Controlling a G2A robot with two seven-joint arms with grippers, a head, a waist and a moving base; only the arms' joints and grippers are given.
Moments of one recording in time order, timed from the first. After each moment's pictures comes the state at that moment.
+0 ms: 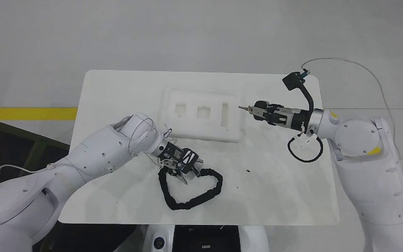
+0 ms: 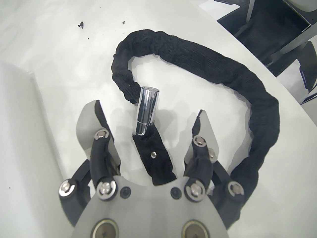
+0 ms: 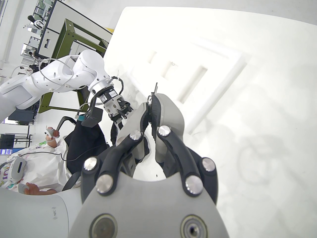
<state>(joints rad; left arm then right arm) 0.41 -0.97 -0.17 -1.21 1.94 -1.01 0.81 -1.01 -1.01 1.38 -1.75 -0.18 -0.18 1.06</state>
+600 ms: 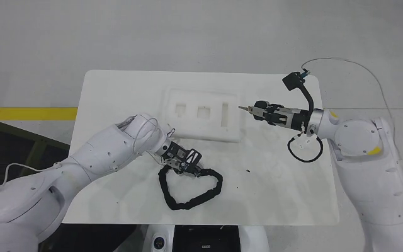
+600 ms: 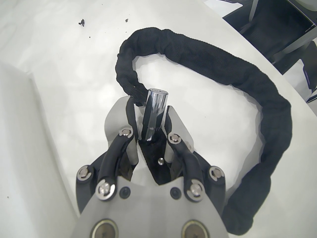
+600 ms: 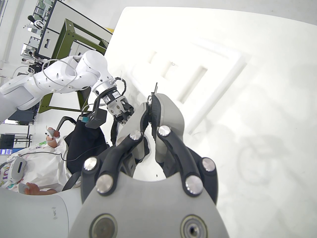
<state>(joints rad) 0.41 -1.01 -0.17 -1.17 1.96 -1.01 0.81 -1.01 -1.01 1.38 -1.75 -0.18 -0.18 1.06</state>
